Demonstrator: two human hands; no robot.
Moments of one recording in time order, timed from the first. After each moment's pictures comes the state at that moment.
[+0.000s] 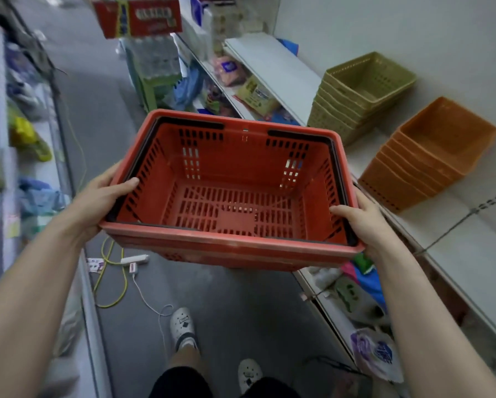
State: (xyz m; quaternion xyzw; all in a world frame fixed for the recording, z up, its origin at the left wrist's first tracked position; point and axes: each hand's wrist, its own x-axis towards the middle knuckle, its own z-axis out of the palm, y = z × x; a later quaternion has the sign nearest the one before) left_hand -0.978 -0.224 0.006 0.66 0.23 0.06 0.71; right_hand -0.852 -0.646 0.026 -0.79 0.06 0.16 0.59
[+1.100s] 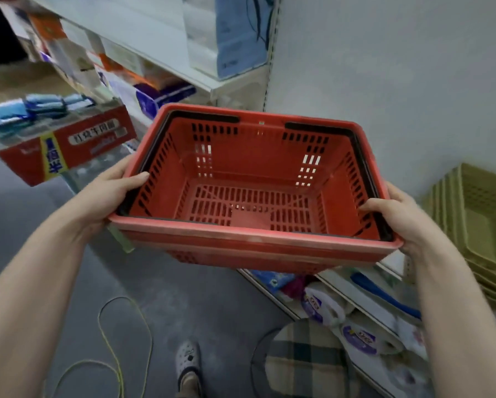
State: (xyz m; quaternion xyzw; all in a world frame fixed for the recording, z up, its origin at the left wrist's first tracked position) left_hand -0.359 0.121 0.089 0.73 0.08 -0.07 0.68; right_hand -0.389 -0.318 0.101 -0.76 0.18 0.04 0.62
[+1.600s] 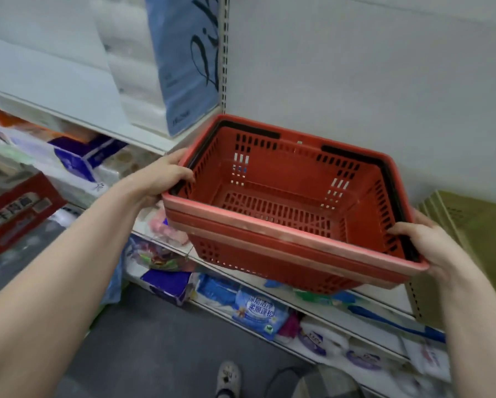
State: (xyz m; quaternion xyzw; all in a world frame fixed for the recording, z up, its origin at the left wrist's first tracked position) left_hand -0.082 0.037 0.113 0.77 -0.11 -0.22 0.59; right_hand -0.296 -0.343 0.104 -0.68 0.37 -0.11 0.63
